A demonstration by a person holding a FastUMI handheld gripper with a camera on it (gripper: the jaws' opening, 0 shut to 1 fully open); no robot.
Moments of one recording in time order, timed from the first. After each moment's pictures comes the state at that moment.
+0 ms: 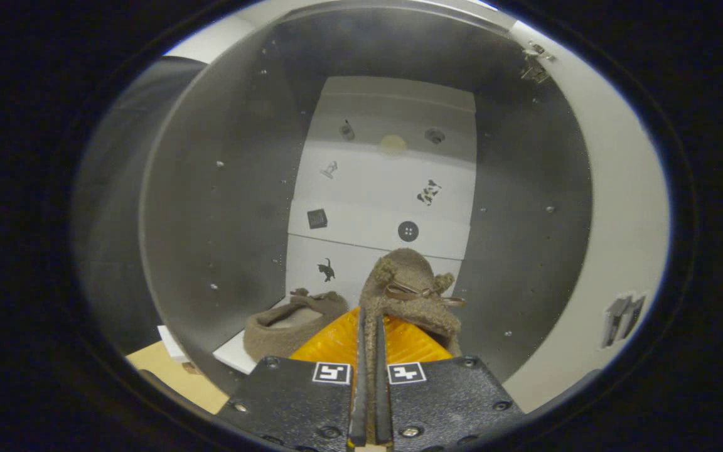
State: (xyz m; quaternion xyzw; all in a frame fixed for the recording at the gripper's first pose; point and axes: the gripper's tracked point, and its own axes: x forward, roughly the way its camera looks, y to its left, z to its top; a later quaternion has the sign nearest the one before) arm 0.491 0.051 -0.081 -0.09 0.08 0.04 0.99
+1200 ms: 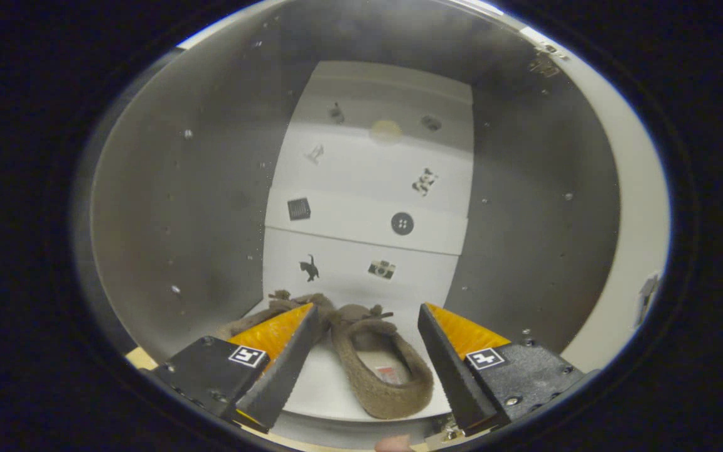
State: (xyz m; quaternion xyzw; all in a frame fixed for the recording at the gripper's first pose) arm 0.492 0.061 -0.079 -0.07 0.05 -0.02 1.00
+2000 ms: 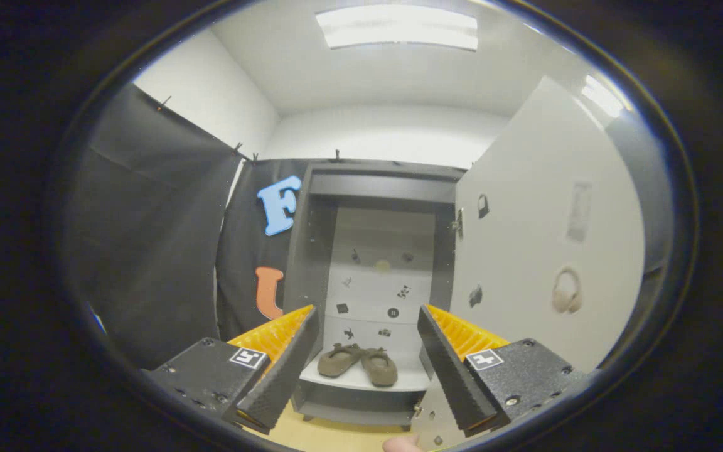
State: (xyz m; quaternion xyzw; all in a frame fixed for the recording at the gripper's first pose) arm 0.142 0.062 0.124 -0.05 -0.09 0.05 0.99
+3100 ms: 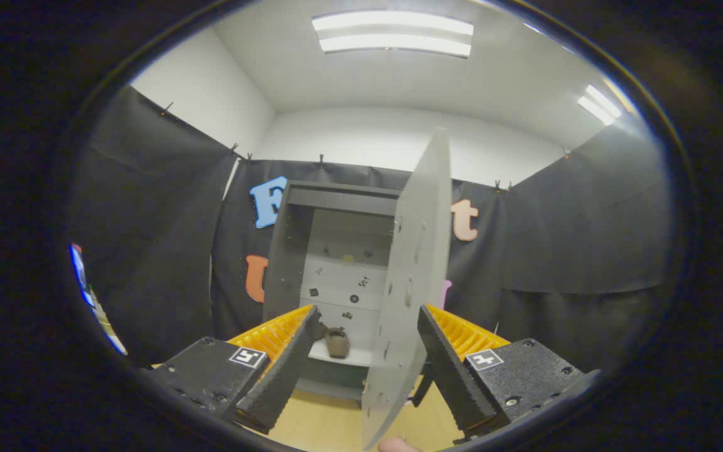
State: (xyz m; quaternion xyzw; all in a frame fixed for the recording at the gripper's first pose) arm 0.008 -0.085 0.132 -0.06 -0.06 0.01 1.00
